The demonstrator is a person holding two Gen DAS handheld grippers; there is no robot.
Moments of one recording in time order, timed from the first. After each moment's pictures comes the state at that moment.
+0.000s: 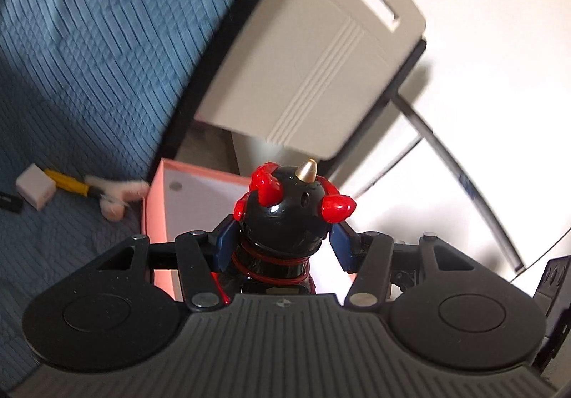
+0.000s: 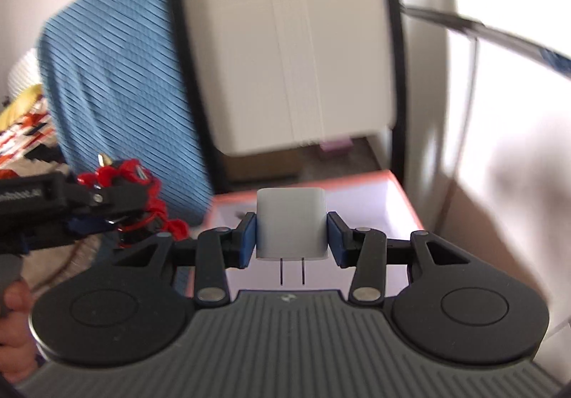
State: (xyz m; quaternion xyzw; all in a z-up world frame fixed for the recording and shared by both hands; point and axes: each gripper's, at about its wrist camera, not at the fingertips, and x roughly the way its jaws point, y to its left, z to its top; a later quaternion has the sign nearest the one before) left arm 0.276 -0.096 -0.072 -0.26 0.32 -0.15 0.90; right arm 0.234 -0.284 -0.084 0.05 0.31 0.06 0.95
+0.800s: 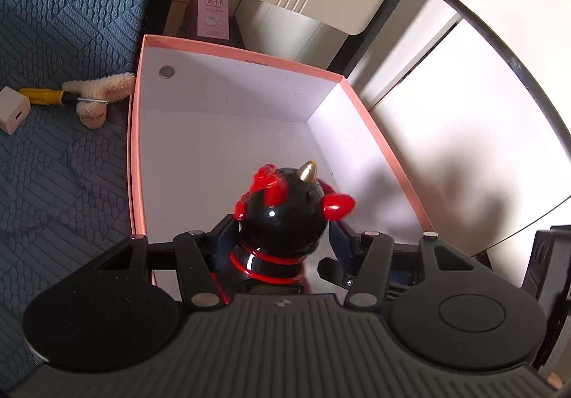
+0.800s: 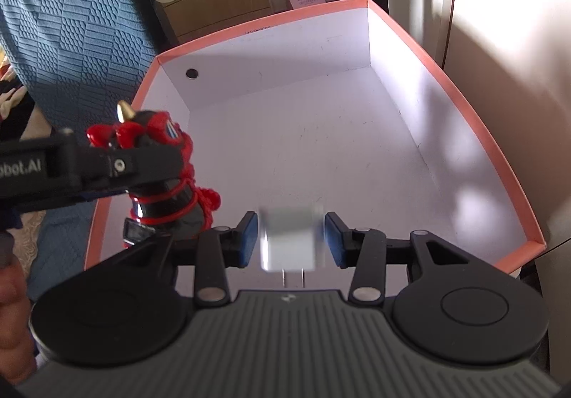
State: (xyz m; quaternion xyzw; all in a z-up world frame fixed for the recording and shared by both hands) left arm 0.288 -0.154 -0.163 -0.19 0.43 -0.16 0.87; right arm 0.238 -0.299 -0.195 0.09 0.45 0.06 0.89
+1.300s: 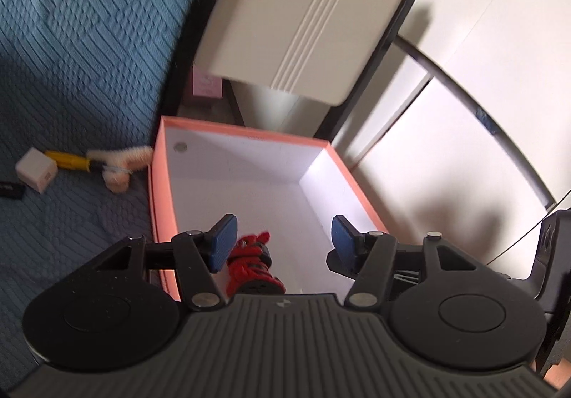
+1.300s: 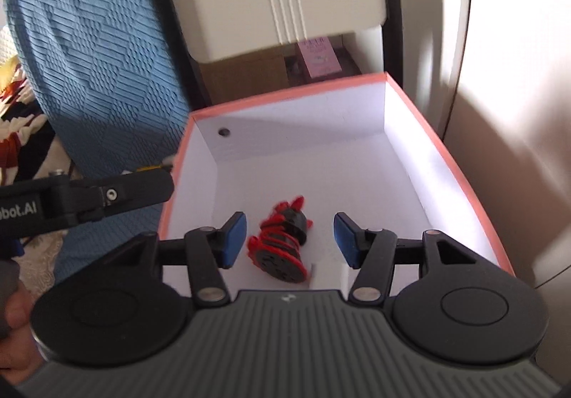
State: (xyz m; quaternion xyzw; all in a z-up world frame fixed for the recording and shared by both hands) left arm 0.256 -0.109 -0.101 -0.20 0.34 -0.15 0.91; right arm 0.231 -0.261 -0.122 0.06 0.38 0.06 0.92
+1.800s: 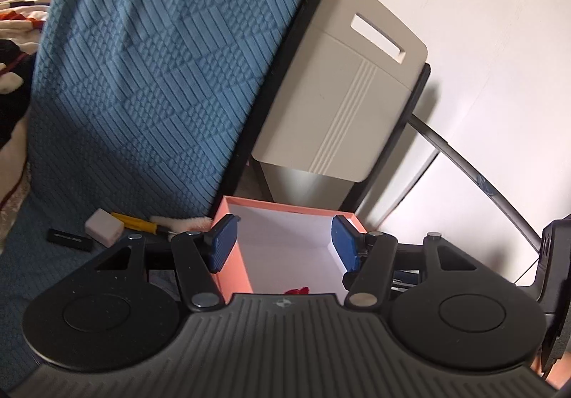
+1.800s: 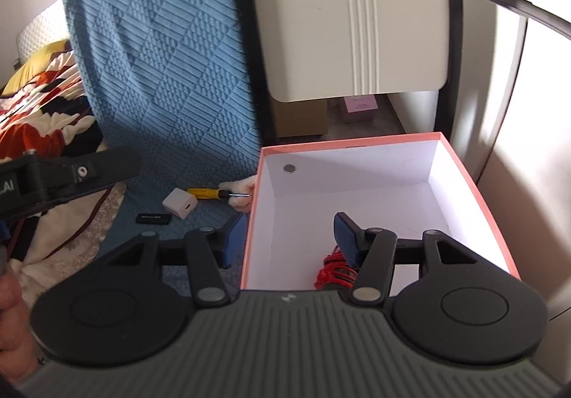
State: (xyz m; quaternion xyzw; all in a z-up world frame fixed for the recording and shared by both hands) left arm 0.200 -0.030 -0.053 -0.21 0.25 -0.10 0.94; right arm 0.224 -0.195 -0.078 0.01 0.35 0.10 0.93
